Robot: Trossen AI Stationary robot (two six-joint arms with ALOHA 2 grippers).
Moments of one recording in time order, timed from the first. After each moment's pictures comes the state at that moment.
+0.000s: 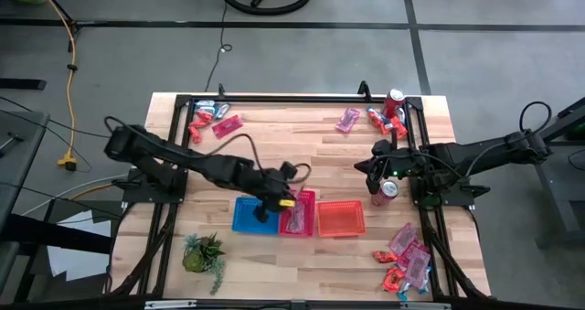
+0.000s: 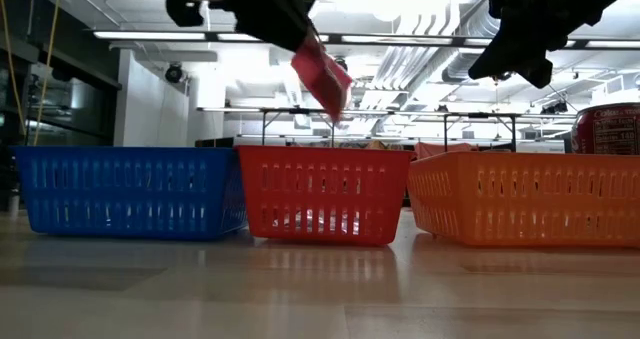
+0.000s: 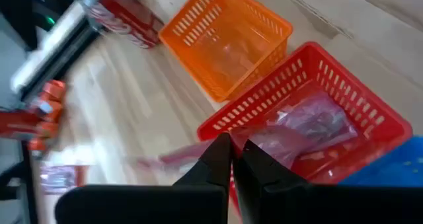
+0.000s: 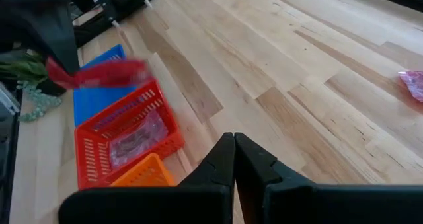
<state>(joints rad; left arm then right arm) -0.21 1.62 1.20 -0.36 -0.11 0.61 0.15 0.80 0.61 -0.43 0.33 0.65</state>
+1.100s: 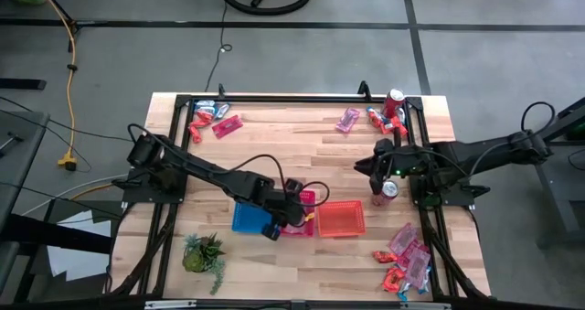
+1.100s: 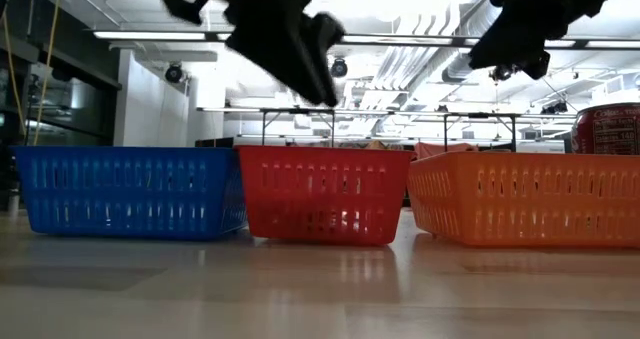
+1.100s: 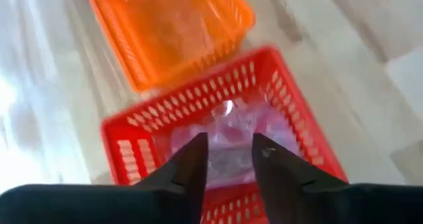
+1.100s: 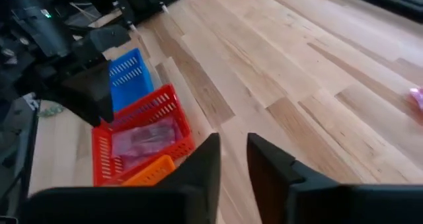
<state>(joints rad) -0.28 1.82 1.36 -0.52 -0.08 0.26 0.15 0.77 0.64 -0.43 0.29 0.57</state>
